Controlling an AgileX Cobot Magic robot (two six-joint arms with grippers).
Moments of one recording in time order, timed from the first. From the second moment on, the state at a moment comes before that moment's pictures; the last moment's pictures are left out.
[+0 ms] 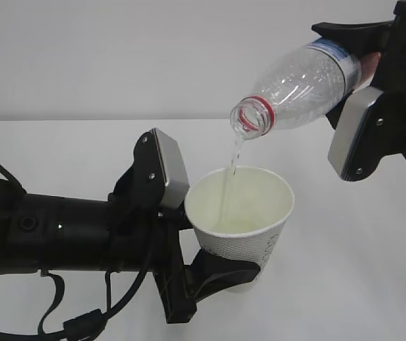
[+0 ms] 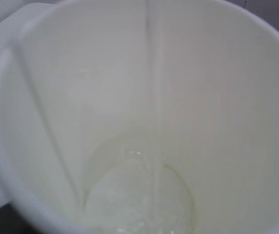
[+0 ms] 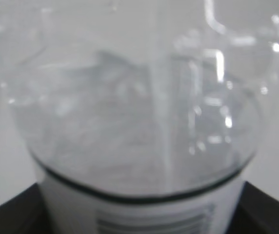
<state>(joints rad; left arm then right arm) -0.71 1.73 -0.68 0.92 -0.74 -0.52 0.20 1.43 -0.60 -0.52 -0.84 -1.17</state>
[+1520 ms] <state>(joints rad) -0.71 1.73 -0.68 0.92 -0.75 -0.52 0.20 1.43 -0.60 -0.52 -0.84 -1.19</state>
